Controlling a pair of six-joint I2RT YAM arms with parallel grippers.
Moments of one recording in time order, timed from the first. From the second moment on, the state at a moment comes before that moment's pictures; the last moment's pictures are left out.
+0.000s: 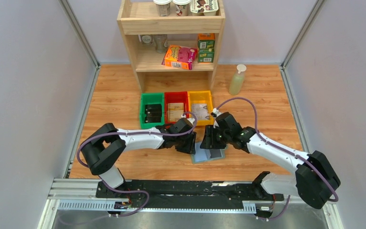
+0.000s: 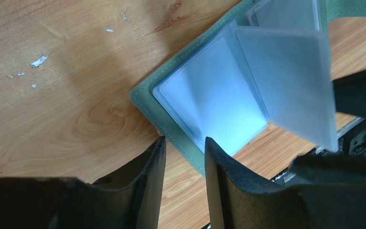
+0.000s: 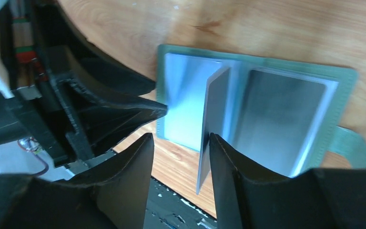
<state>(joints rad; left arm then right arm) -0.96 1.64 0.86 -0.19 0.11 -0.68 0.70 1.21 0.67 -0.35 -0.20 0.65</state>
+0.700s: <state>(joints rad) -0.96 1.49 0.78 -0.17 0.02 -0.73 0.70 1.25 0.66 -0.30 -0.19 0.64</state>
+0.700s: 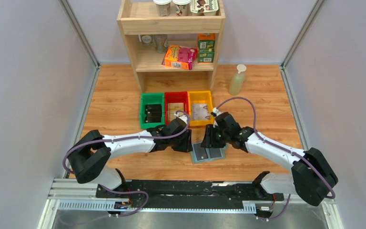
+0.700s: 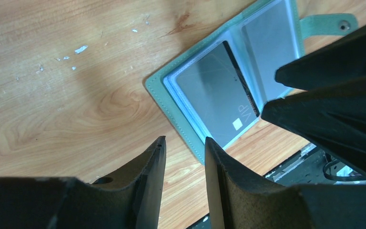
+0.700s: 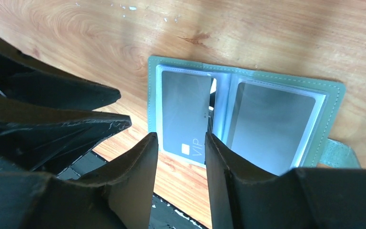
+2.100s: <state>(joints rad) -0.96 1.67 0.87 -0.16 0.07 -0.74 0.59 1.34 0.50 0.12 -0.54 0.71</state>
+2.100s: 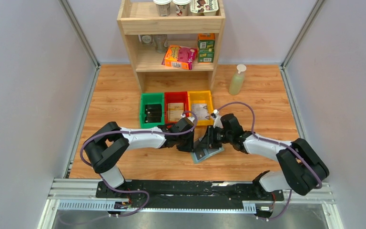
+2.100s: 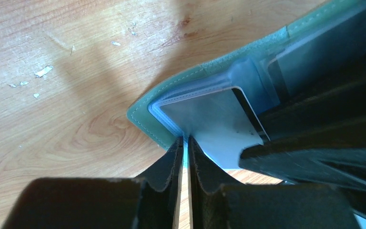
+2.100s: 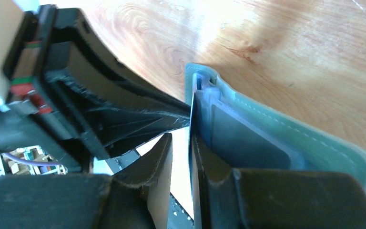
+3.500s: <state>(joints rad) -0.96 1.73 0.97 -0.28 0.05 -0.68 0.35 1.42 0.37 0.30 -0.75 0.78</state>
